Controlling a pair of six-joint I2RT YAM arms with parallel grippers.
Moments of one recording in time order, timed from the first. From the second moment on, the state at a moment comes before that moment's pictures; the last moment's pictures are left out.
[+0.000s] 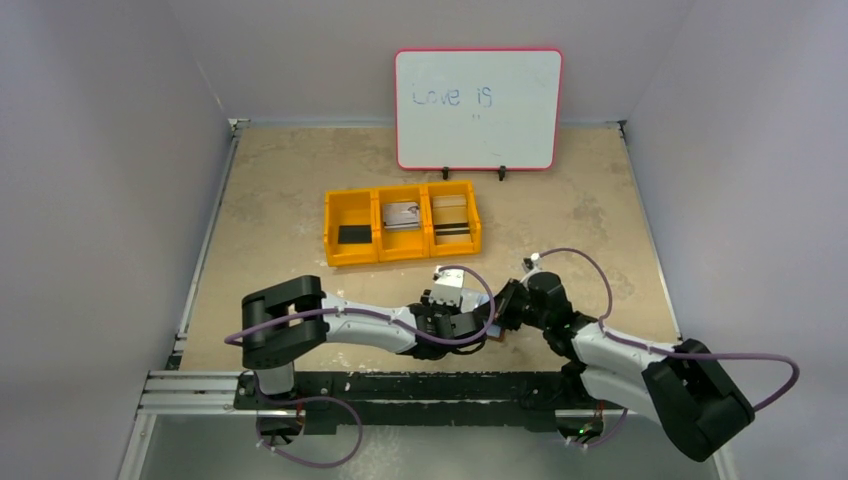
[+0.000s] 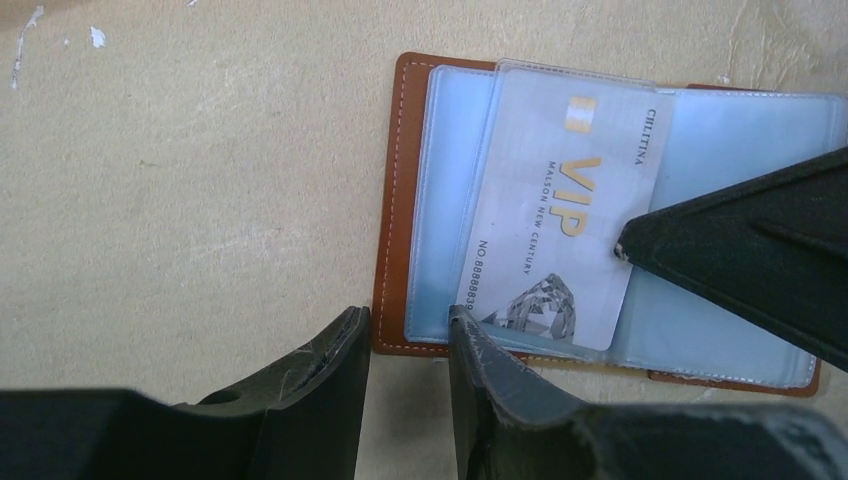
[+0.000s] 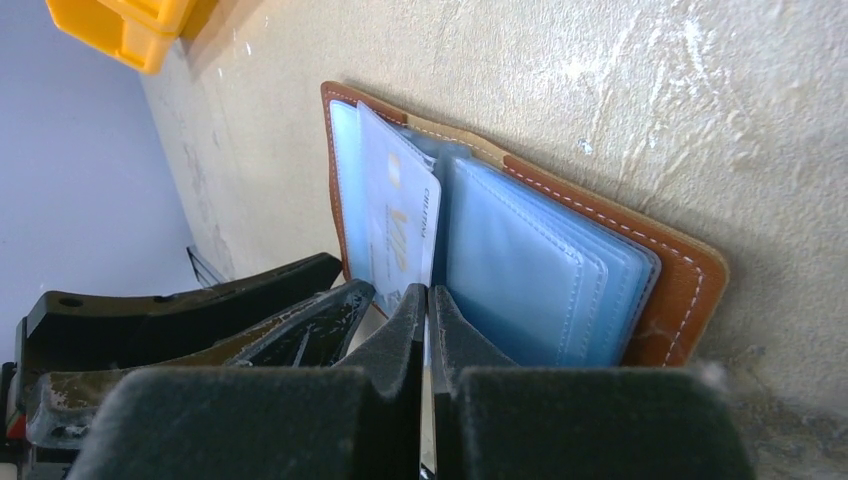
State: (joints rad) left arm -1.35 1.79 0.99 -0.39 -0.72 -1.03; right arm 0.52 1.05 0.10 0.31 -0.27 1.06
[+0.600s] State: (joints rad) left arm -1.35 1.80 0.98 -0.37 -0.76 -1.06; right arm 0.52 0.98 0.06 0.28 -0.26 1.10
